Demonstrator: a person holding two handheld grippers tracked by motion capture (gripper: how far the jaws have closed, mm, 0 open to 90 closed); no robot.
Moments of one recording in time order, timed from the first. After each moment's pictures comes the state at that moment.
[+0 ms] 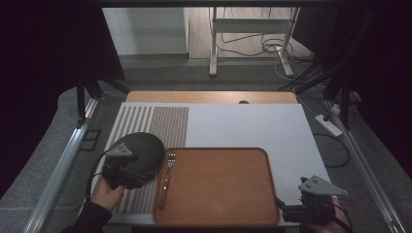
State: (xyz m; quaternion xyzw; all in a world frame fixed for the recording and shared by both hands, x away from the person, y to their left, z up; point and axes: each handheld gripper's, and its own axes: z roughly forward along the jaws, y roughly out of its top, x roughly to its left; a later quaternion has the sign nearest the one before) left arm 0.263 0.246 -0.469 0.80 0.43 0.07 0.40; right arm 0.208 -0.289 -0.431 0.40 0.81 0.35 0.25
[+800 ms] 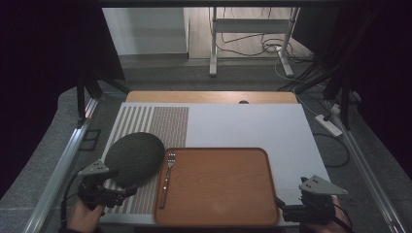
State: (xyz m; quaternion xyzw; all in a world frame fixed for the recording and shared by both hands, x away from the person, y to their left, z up) left arm 0.208 0.277 -0.468 0.78 0.47 0.08 0.40; right arm 0.208 -0.289 -0.431 0.40 0.81 0.35 0.25
